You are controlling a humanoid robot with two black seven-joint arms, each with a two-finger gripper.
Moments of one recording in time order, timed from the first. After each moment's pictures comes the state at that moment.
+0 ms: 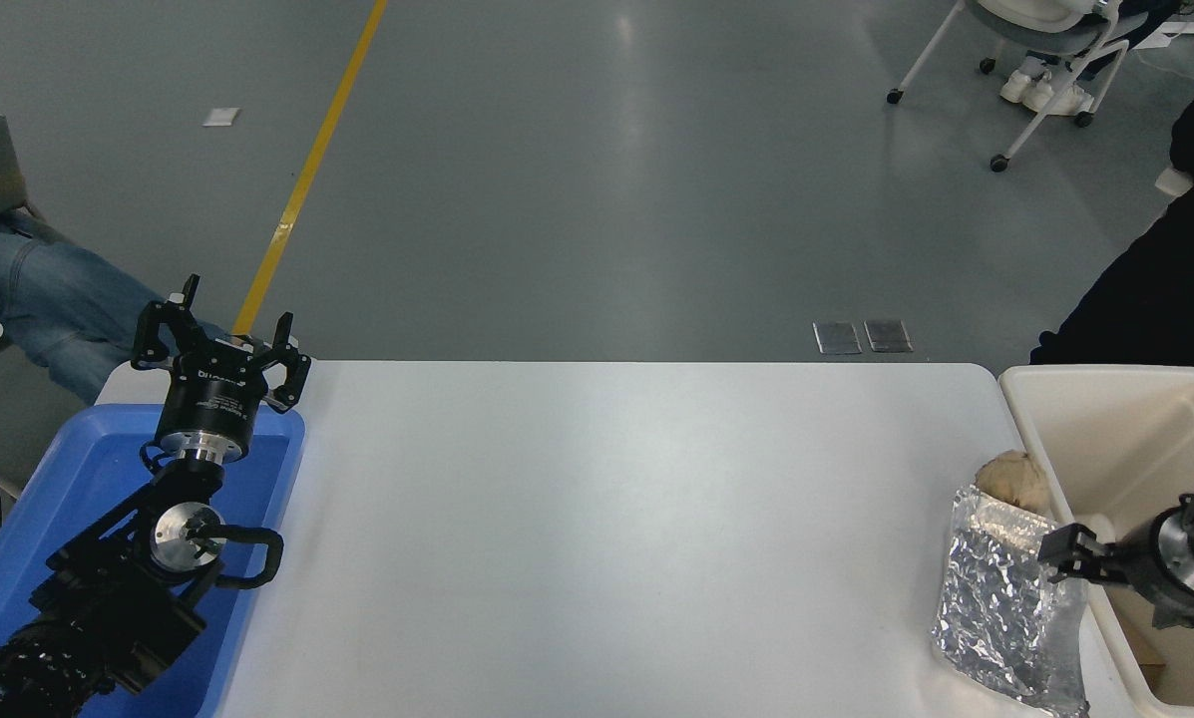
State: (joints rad) left arm -0.61 0.22 -0.90 -0.40 -0.07 -0.57 -0.53; right arm 1.28 -0.60 -1.22 1.06 -0.12 0.16 -0.01
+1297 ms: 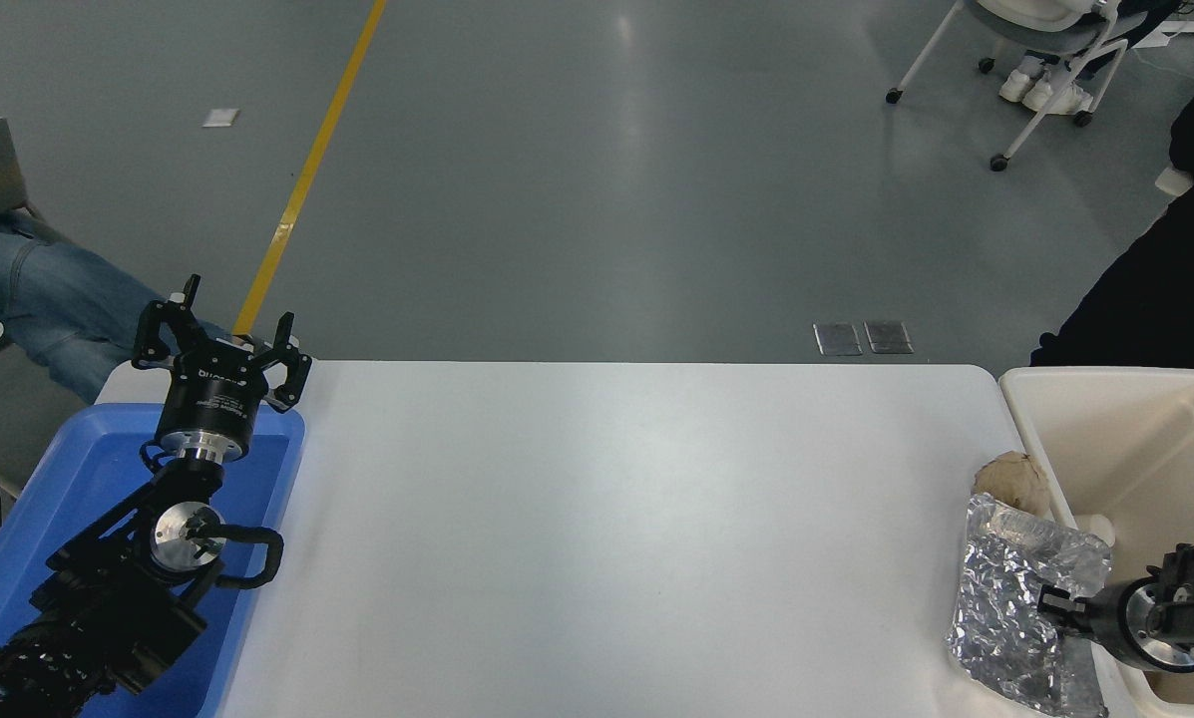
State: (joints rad) left arm -0.61 0.22 -0.90 -0.40 -0.07 -0.57 -0.53; right arm 1.04 -0.59 -1.01 0.98 -0.34 -0.04 0.01
